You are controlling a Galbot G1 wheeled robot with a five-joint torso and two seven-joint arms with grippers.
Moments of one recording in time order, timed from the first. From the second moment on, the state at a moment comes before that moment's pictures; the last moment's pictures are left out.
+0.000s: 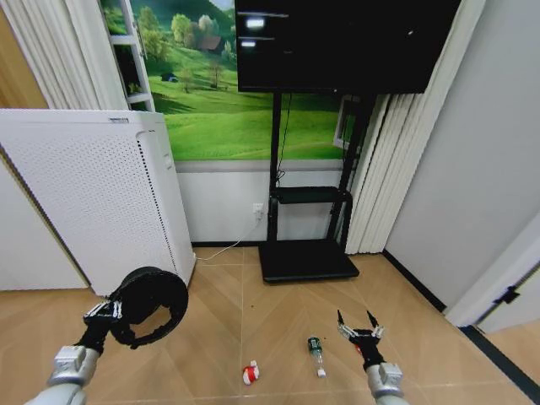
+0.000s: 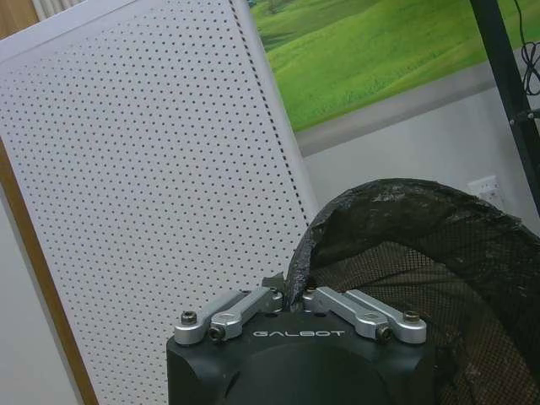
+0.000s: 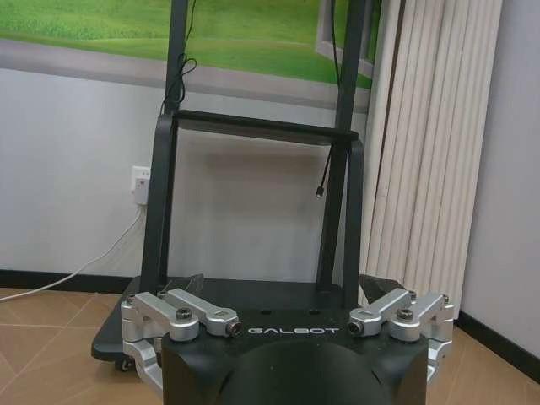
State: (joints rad) left arm 1.60 -1.17 -0.97 -1.95 -0.21 -0.06 0.07; right arm -1.55 1.34 0.65 1.75 0.16 0.23 0.04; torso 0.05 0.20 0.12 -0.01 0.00
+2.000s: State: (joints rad) left arm 1.53 -1.19 -0.84 -1.85 -0.16 -0.04 0.06; right arm -1.45 1.00 0.22 1.53 0.66 -0.20 0.27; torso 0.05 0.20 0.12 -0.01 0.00
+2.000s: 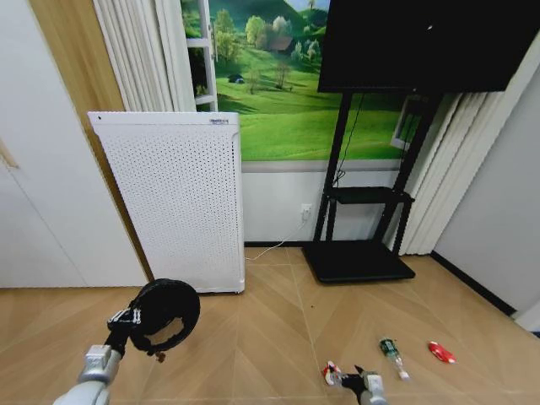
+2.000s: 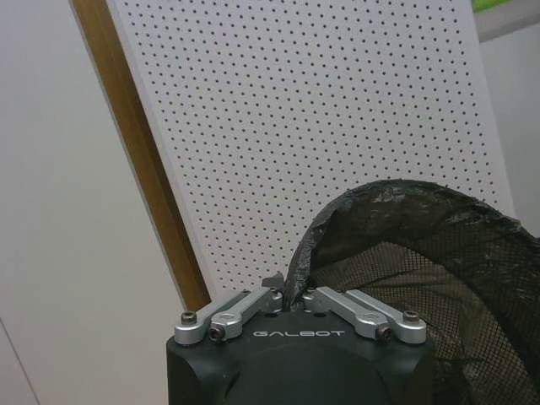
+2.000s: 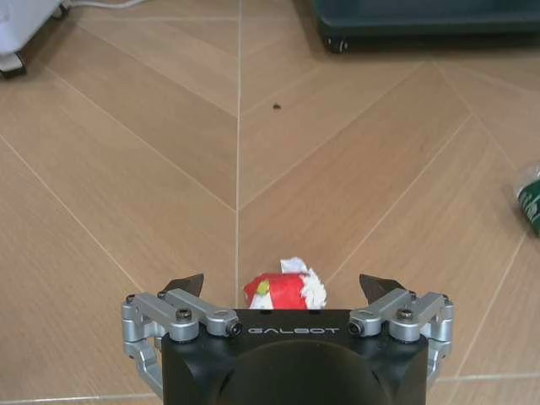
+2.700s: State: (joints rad) left arm 1.50 -1.20 -0.77 -1.79 -0.11 -0.07 0.06; right arm -1.28 1.25 0.27 1.22 0.62 -0.18 0.34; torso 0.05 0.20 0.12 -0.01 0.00
